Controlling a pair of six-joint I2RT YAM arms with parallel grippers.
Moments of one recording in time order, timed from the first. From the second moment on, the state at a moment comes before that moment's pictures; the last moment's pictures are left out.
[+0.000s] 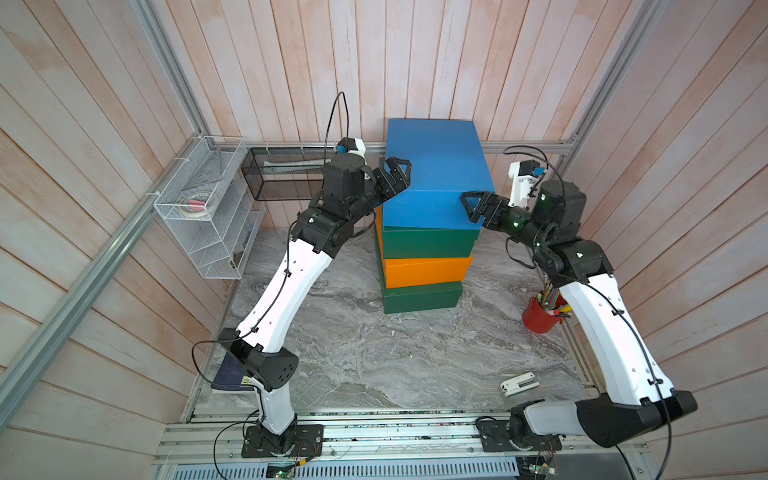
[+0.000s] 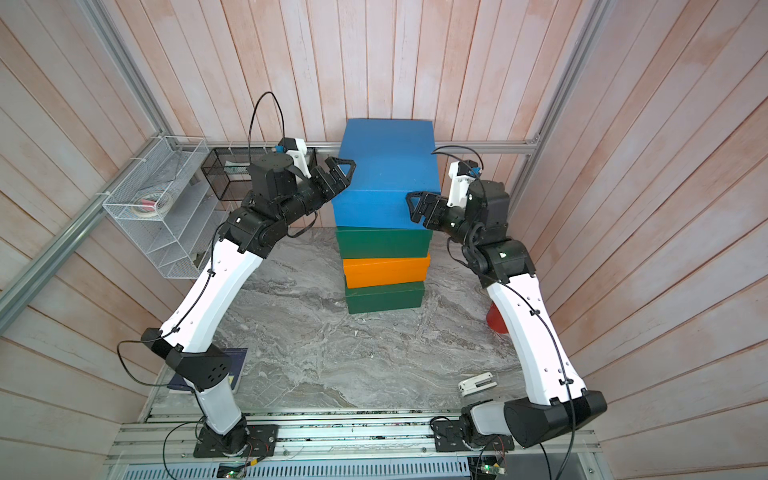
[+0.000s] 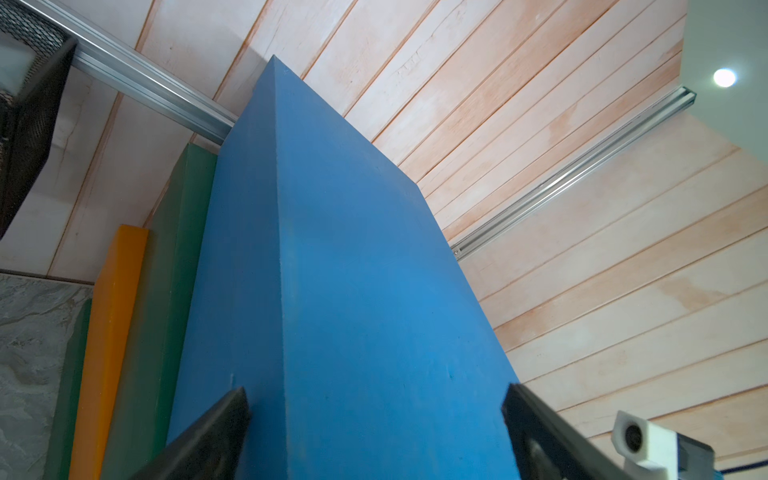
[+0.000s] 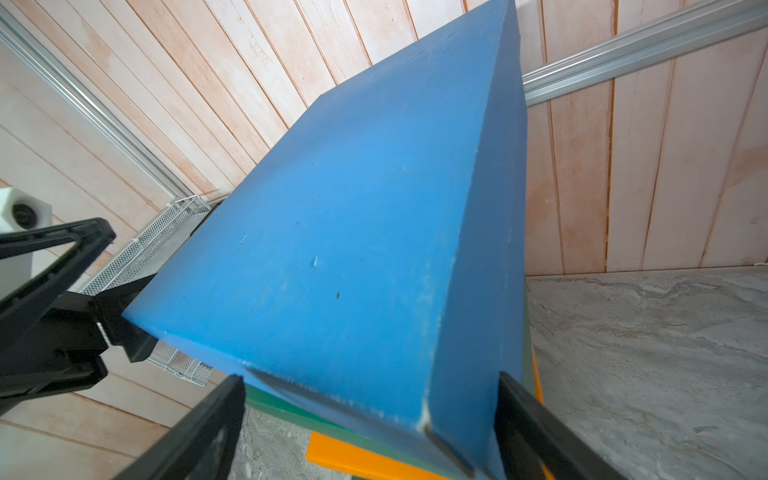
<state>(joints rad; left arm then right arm) -0.58 1.81 2.26 -0.56 0.02 -0.79 0.30 1.34 1.70 -0.55 -0.22 0.47</state>
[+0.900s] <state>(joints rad) -0.54 1.66 2.06 -0.53 0.08 -0.80 0.24 1.42 1.73 -0.59 -0.30 0.44</state>
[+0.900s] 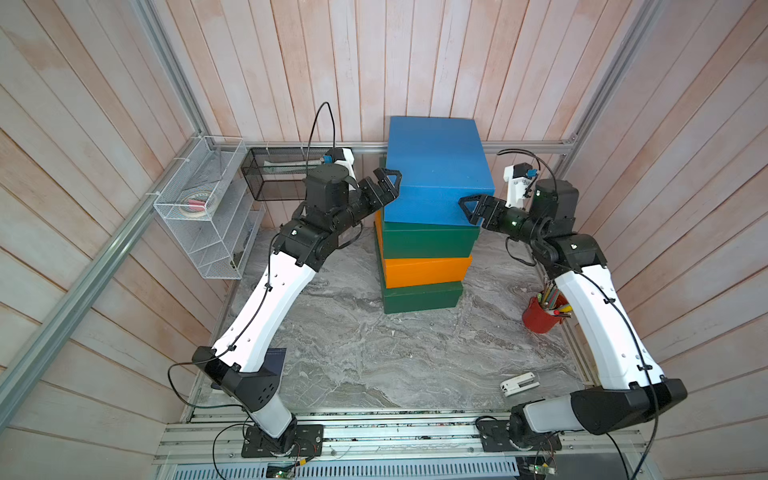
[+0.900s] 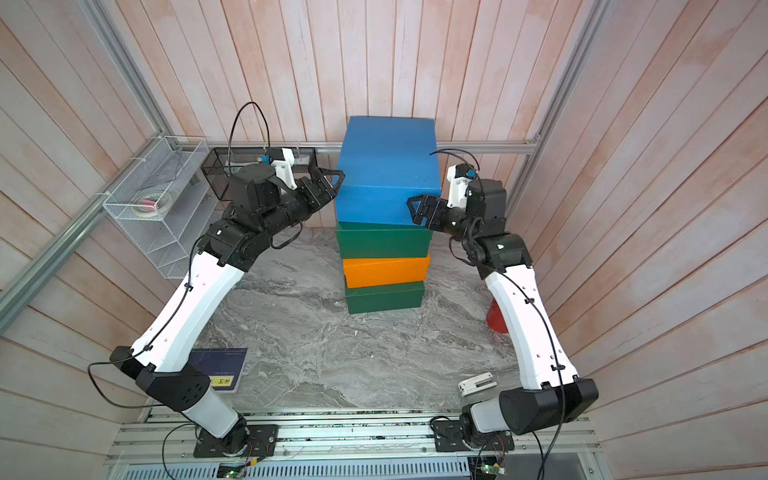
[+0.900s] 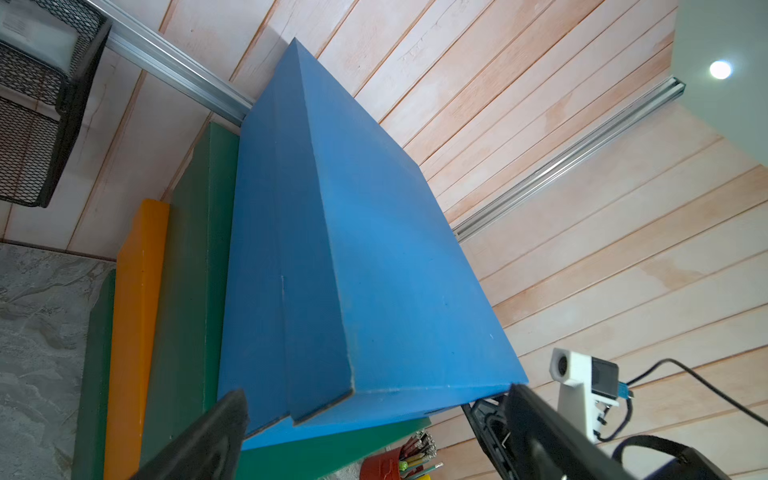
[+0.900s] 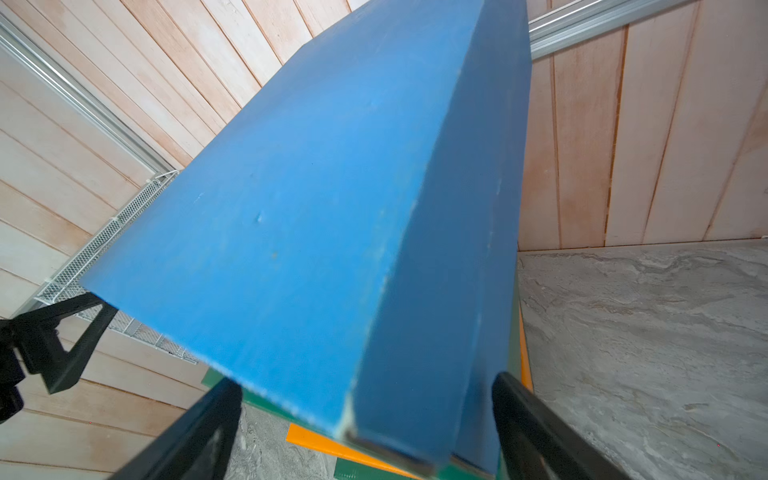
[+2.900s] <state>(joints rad) -0.18 2.01 1.39 -0.18 0.36 -0.90 -0.06 1.87 1.27 -0.20 -0.42 0.50</state>
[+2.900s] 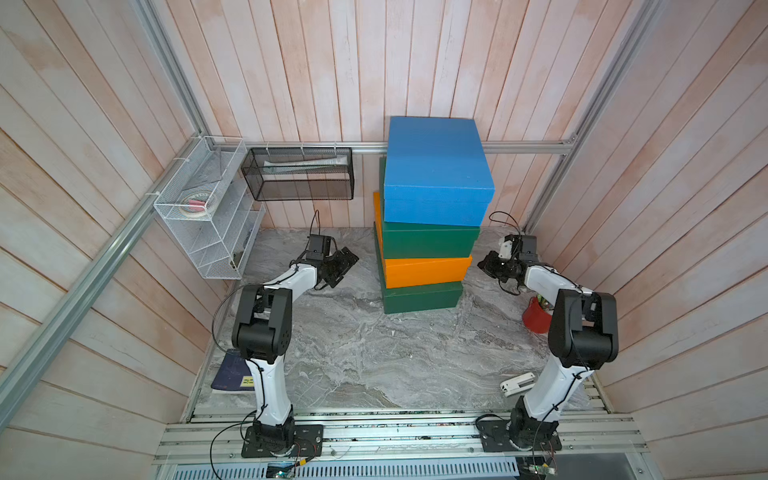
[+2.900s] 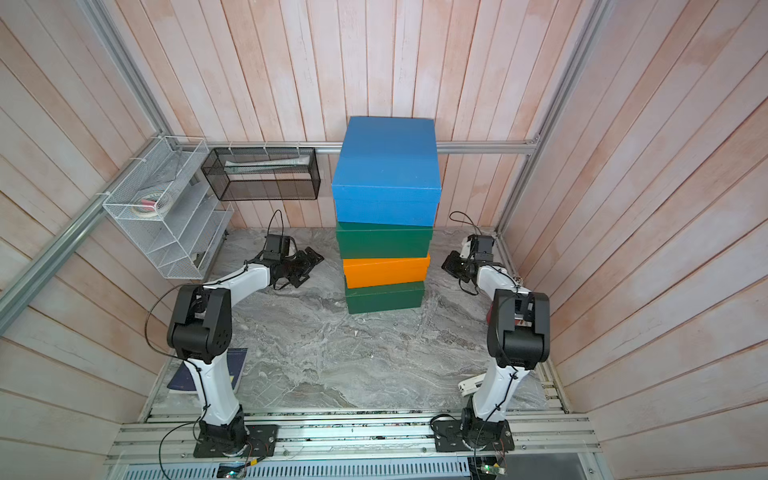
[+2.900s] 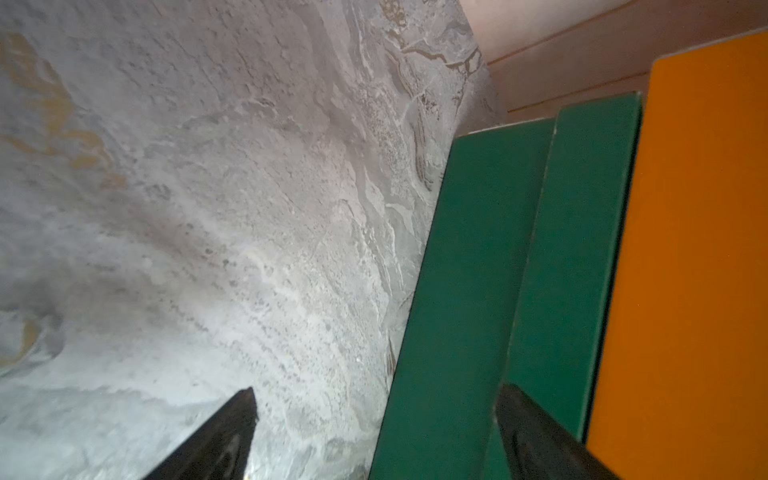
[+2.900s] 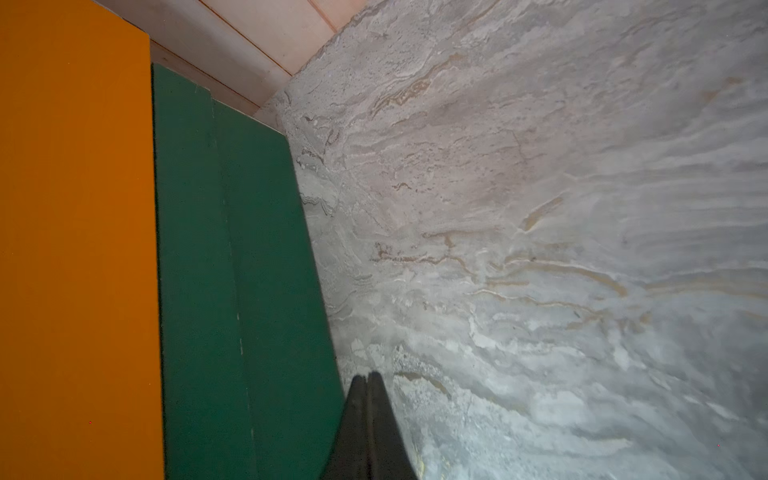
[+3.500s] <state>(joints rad) -0.21 2.17 1.56 -0.14 0.37 -0.91 0.07 2.03 1.35 -0.11 -0.45 0.49</state>
